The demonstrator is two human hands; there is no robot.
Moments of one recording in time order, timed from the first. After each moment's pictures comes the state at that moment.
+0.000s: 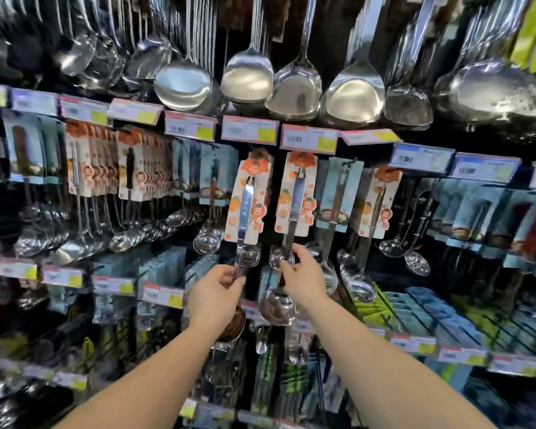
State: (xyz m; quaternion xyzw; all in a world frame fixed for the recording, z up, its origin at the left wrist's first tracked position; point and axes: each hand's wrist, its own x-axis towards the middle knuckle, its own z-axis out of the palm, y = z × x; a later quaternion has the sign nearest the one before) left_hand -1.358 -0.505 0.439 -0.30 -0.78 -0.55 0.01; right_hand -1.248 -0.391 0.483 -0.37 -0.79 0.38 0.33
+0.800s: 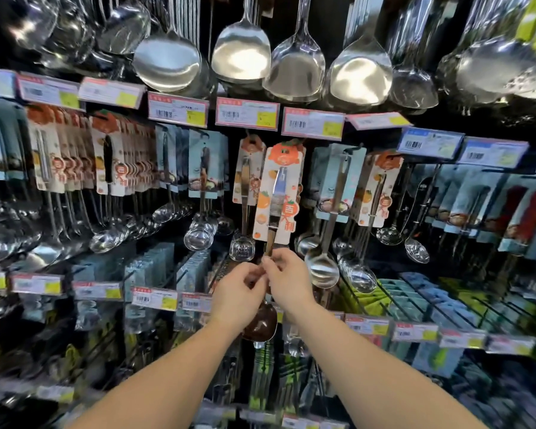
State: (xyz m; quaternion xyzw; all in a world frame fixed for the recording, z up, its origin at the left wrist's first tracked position) left_hand -1.361 -0.472 0.429 -0.41 -0.73 -0.55 -0.04; right_hand -1.285 -0.406 0.462 -0.36 -0.76 0.39 0.39
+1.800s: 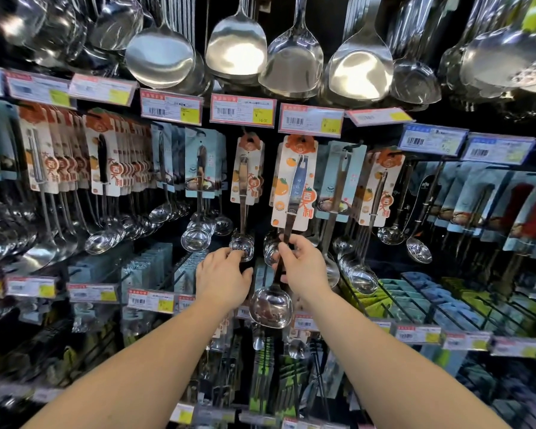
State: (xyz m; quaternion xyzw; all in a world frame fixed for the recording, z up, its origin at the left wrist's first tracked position) left_hand -1.398 -0.452 0.441 -0.44 -0.85 -0.28 0.10; right_hand -1.268 -0.383 0.481 -0.31 -0.72 0.46 0.42
